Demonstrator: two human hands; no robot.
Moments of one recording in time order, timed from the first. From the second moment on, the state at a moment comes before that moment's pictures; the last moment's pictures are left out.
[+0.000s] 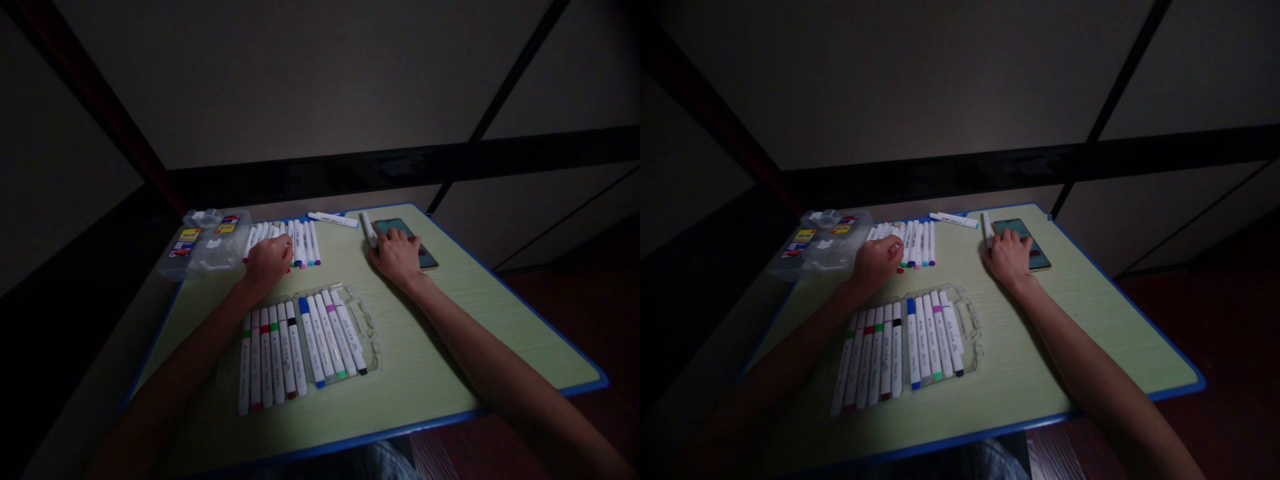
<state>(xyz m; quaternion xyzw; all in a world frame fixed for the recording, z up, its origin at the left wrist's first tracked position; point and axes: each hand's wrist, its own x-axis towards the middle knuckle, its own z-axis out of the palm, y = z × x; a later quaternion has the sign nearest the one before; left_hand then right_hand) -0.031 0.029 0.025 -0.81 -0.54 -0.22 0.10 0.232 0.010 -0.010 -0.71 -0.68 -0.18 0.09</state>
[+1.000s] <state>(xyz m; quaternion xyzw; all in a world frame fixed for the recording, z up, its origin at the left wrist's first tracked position) -0.030 0.033 0.024 -0.80 -0.51 -0.31 -0.05 0.221 0.002 -0.001 -0.59 -0.74 -0.24 0.21</state>
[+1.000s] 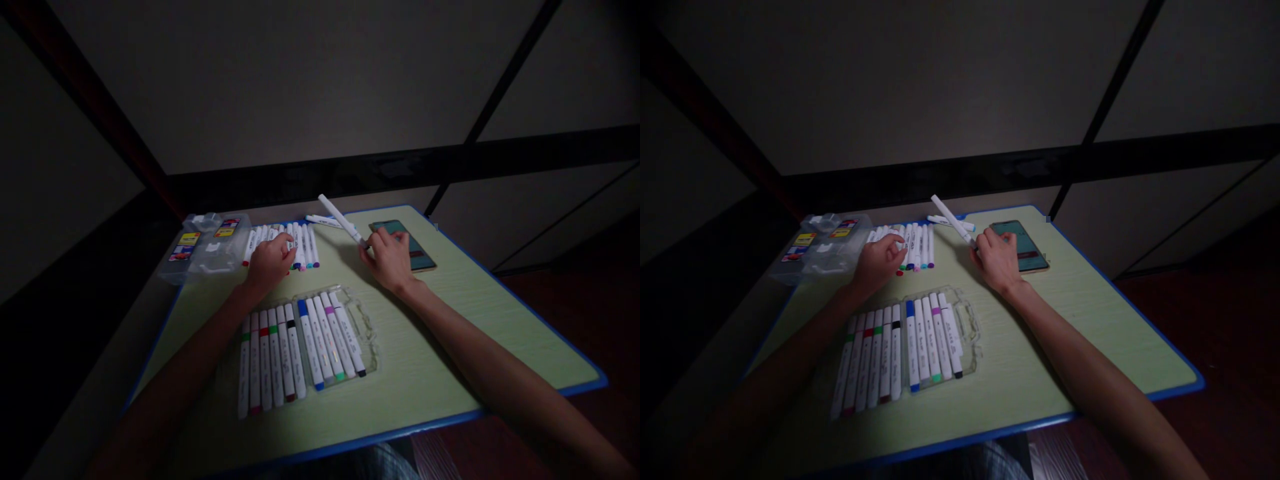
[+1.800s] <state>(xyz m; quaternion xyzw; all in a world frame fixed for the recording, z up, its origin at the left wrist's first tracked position) -0.022 0.032 0.042 -0.62 -0.46 -0.45 -0.46 0.210 -0.005 -0.003 -0.41 -0.82 -0.31 0.26</state>
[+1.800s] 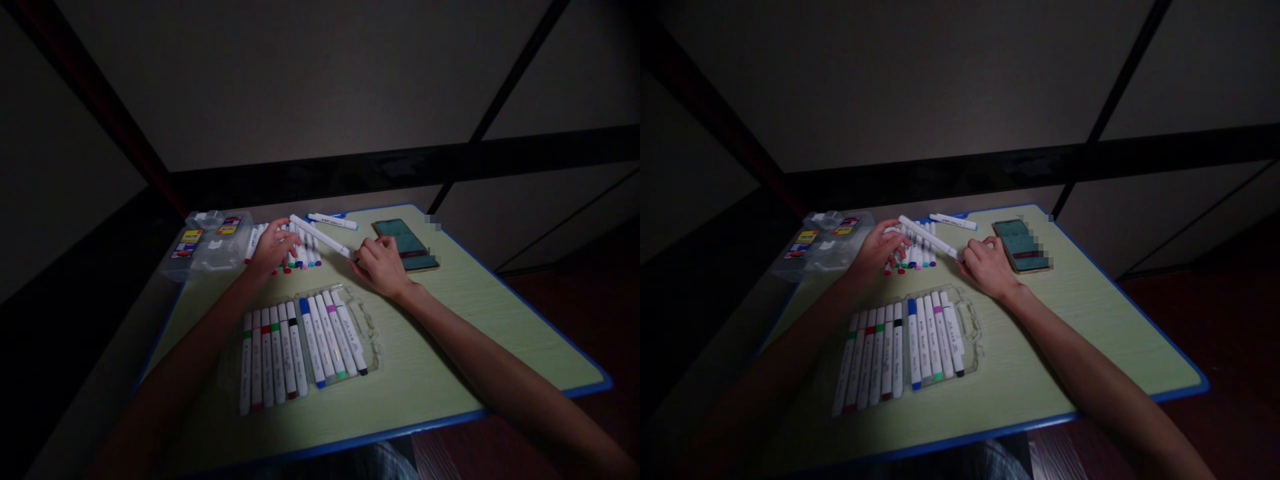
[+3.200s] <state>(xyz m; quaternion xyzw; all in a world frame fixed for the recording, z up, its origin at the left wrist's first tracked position) -0.013 0.001 0.056 -0.78 -0.33 -0.43 -0.32 0.221 0.002 -0.016 -0.55 -0.71 -0.07 0.44</state>
